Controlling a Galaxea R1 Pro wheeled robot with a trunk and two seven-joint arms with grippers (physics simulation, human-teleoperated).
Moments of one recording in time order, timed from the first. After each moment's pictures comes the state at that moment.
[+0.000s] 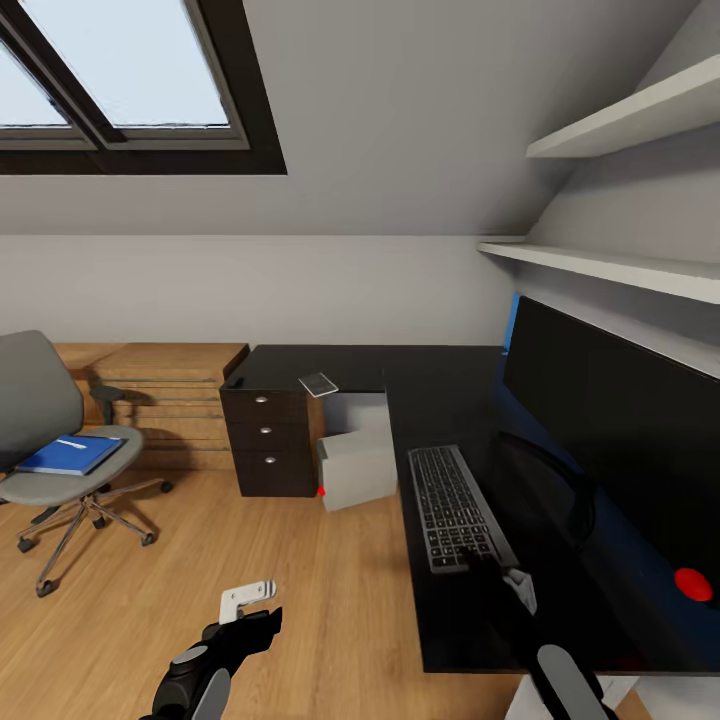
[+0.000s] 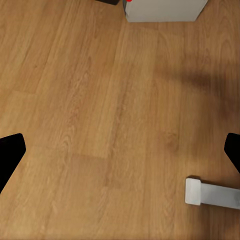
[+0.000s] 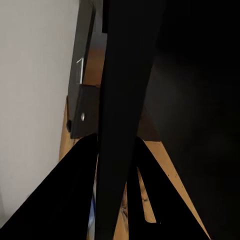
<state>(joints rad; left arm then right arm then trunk) -0.11 -0.01 -0.16 -1.31 0.37 0.53 0.31 -0.18 -0.04 0.02 -1.14 -1.32 0.21 0.09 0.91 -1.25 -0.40</state>
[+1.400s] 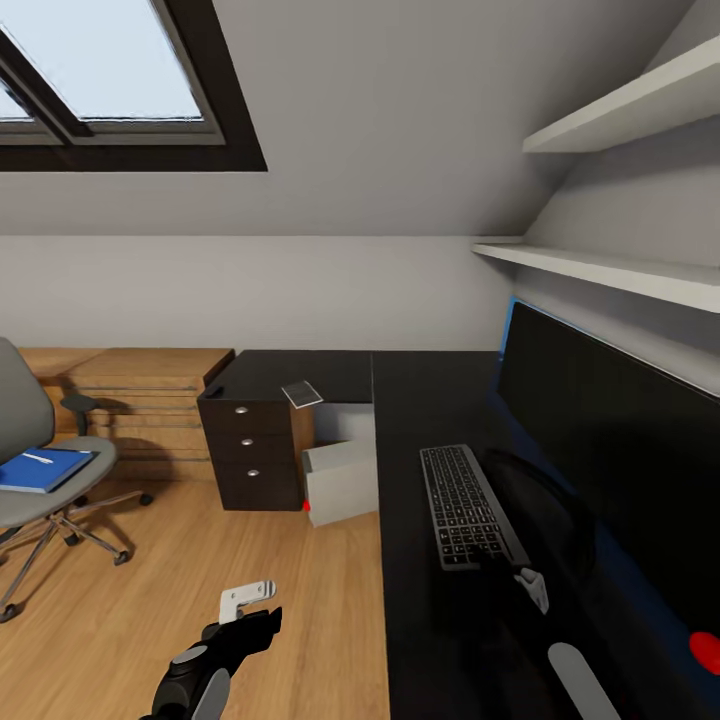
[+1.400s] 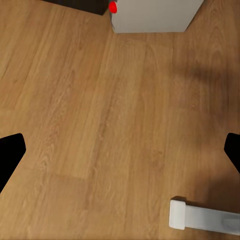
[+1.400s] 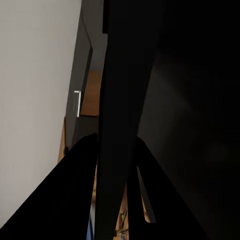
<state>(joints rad) -0.11 -0.01 -0.16 -1.31 0.37 0.53 0.31 -0.19 -0.06 -0.02 -1.12 -1.32 0.20 0.11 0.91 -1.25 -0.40</state>
